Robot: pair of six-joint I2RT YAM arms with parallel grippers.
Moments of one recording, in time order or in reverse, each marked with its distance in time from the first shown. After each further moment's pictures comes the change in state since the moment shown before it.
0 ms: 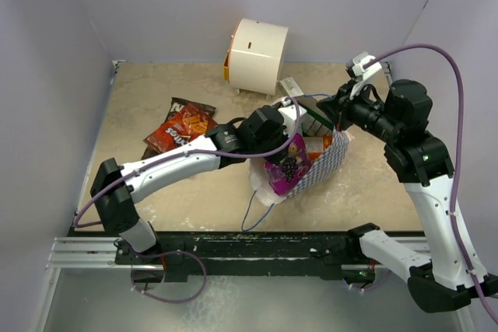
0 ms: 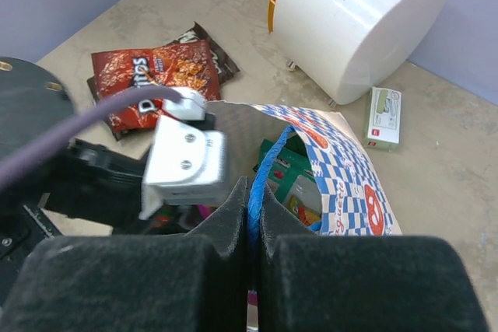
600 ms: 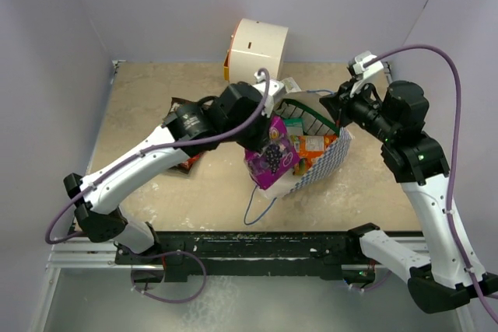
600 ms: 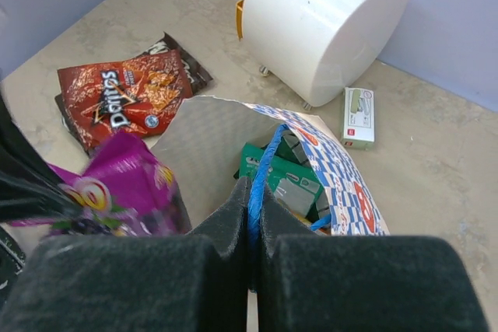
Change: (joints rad) left arm 0.006 -0.124 0.292 -0.439 -0.066 -0.098; right arm 0.000 -0.007 -0.052 0.069 0.089 0.005
